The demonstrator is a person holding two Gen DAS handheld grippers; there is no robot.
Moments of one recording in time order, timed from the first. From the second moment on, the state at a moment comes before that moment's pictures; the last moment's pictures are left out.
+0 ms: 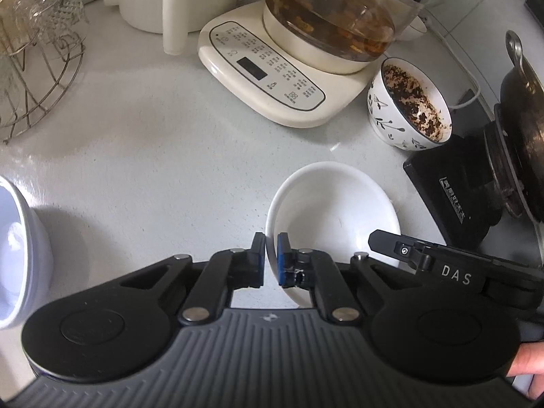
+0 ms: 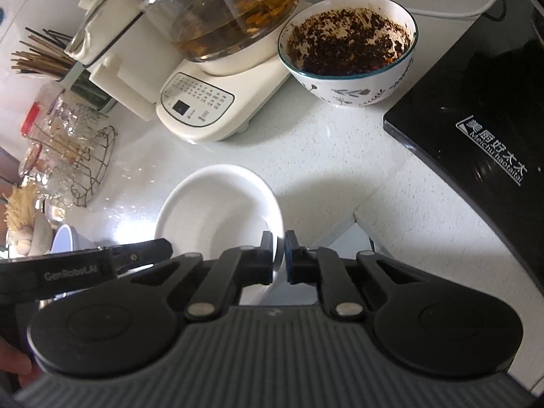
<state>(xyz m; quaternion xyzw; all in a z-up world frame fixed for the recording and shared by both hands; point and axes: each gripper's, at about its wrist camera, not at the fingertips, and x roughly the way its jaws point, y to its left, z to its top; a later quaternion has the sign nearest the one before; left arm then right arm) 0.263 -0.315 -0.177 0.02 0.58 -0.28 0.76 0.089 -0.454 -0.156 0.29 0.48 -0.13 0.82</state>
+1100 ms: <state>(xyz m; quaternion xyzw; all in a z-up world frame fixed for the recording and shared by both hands) 0.262 -0.181 -0.059 -0.08 0.49 -0.23 0.84 0.147 -0.371 -0.054 0.23 0.42 -0.01 0.88</state>
